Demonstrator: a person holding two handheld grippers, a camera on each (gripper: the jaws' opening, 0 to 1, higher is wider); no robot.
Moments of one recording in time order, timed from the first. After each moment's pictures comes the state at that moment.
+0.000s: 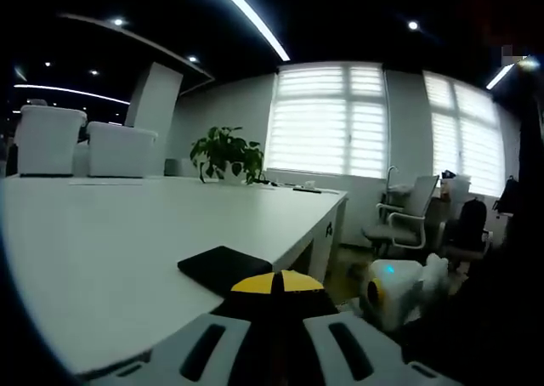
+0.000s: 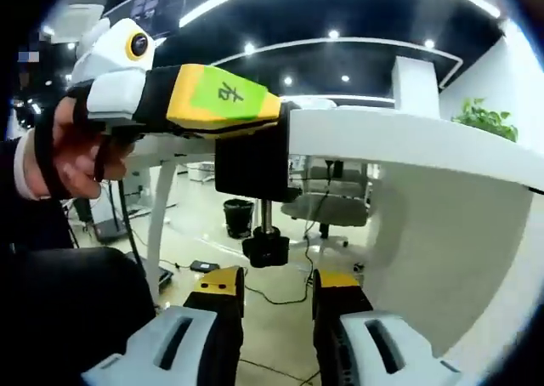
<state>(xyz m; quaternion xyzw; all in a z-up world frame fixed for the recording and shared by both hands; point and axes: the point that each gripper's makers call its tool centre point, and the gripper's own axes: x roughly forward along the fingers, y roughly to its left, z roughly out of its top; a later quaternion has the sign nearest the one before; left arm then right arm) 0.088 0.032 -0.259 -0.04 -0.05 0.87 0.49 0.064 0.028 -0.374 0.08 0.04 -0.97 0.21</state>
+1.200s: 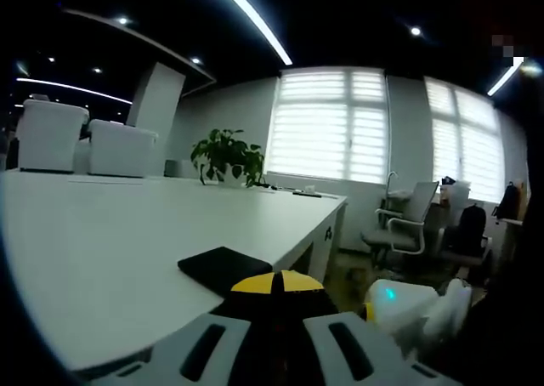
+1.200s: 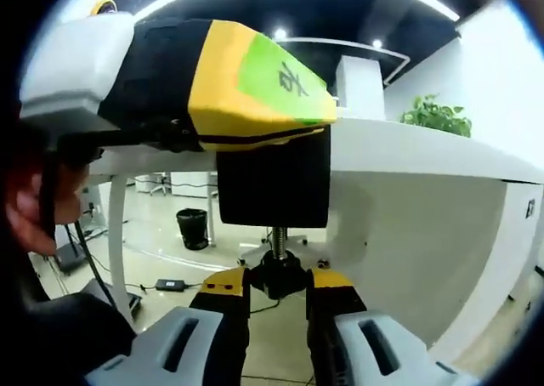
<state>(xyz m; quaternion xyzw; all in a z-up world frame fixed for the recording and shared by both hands) 0.086 0.032 -0.259 -0.04 -0.06 0.87 0.49 0.044 0.015 -0.362 0.07 0.02 -0.99 0.10</state>
